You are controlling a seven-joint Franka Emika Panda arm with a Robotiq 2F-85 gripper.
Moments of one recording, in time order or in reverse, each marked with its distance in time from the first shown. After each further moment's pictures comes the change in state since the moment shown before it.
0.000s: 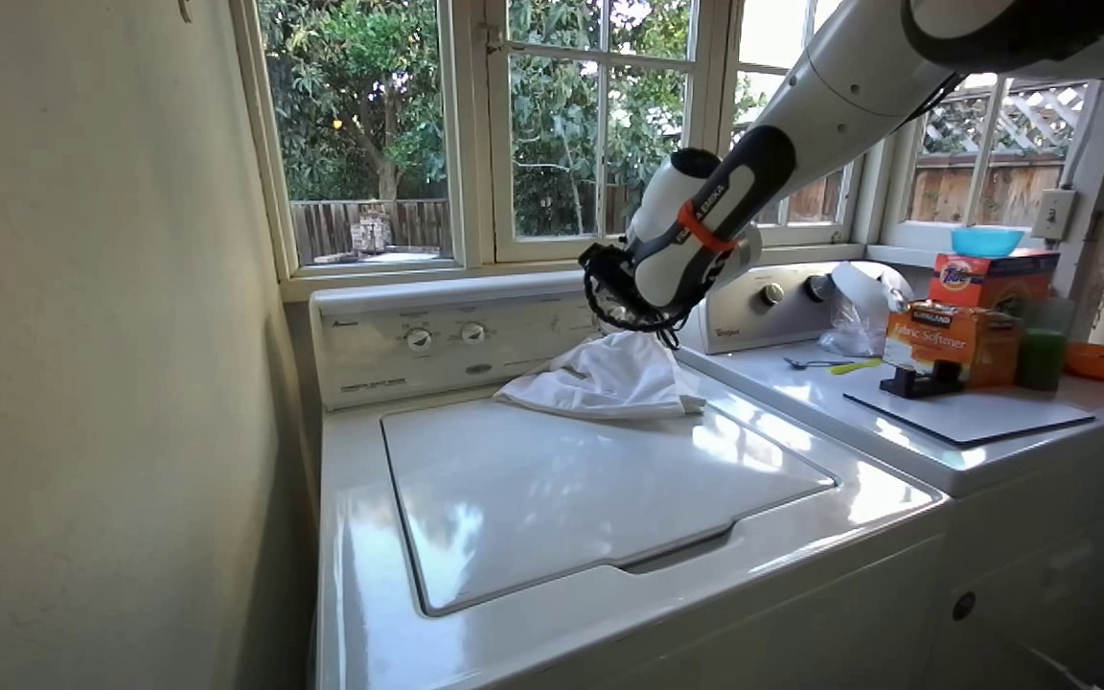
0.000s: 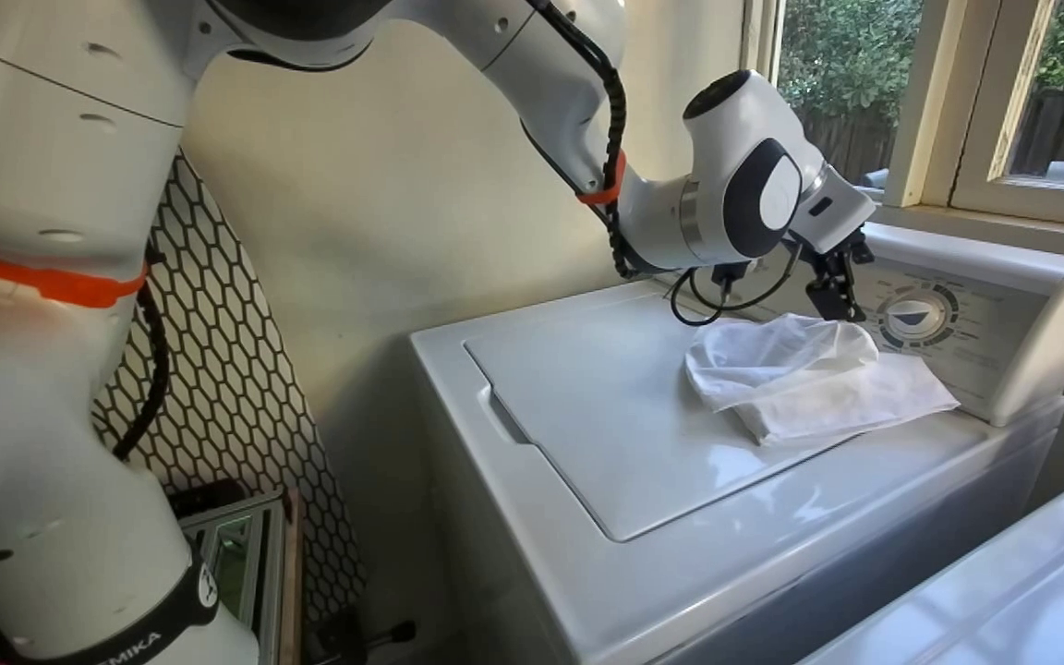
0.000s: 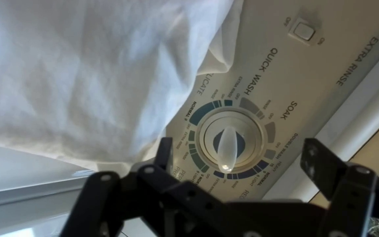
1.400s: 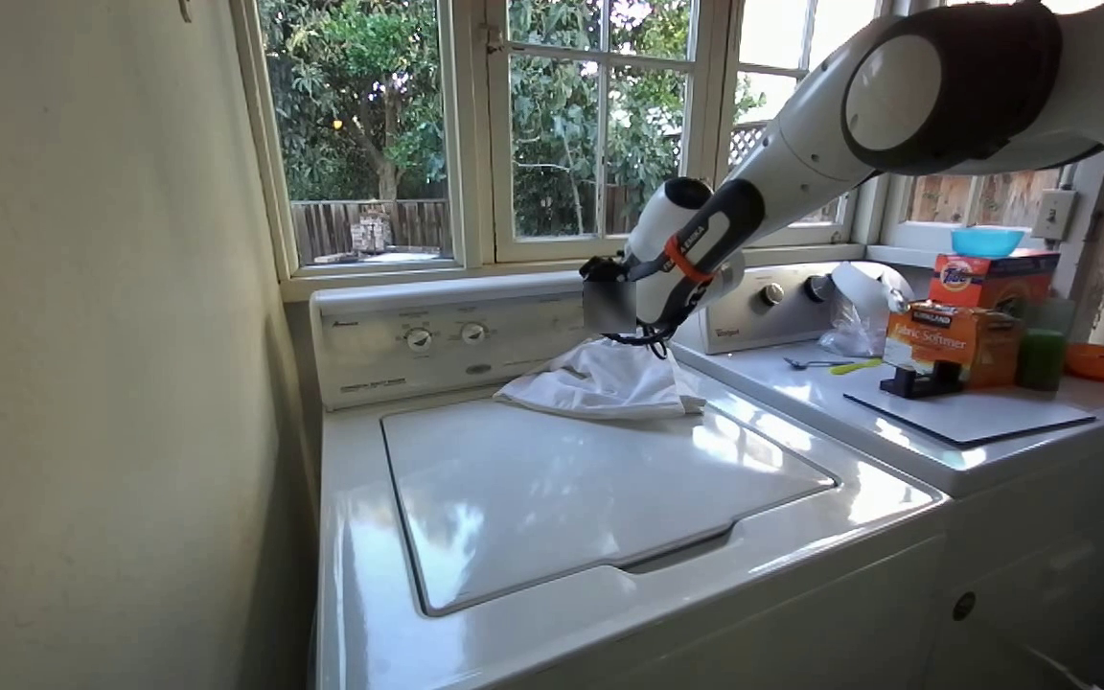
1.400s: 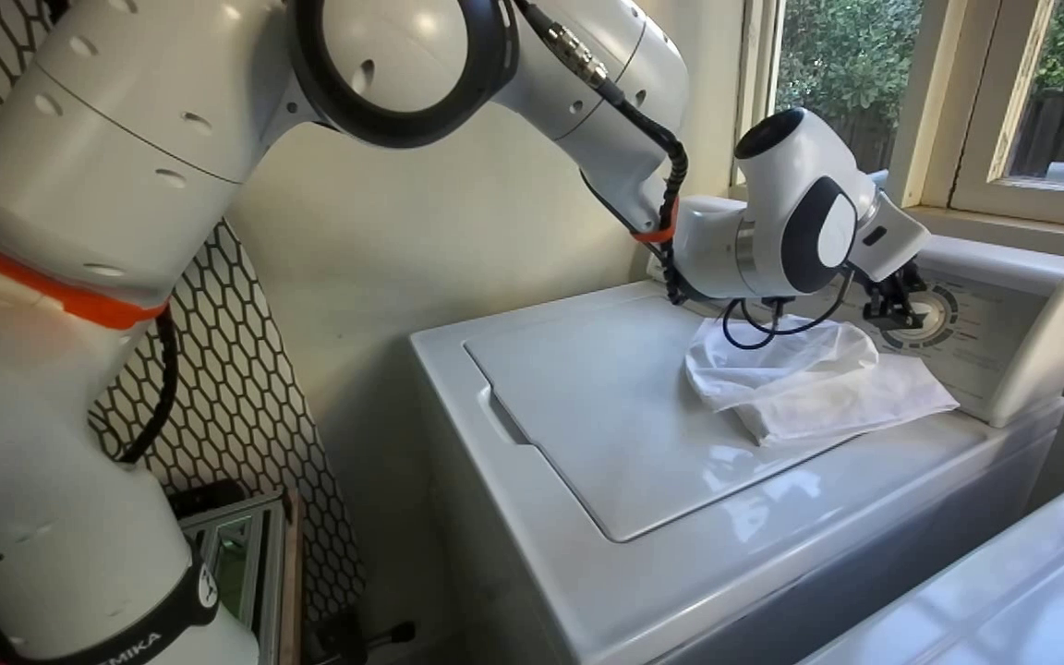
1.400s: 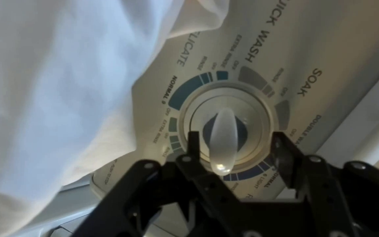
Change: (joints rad) arm -0.061 0.221 0.027 0.280 0.001 0.007 -0.001
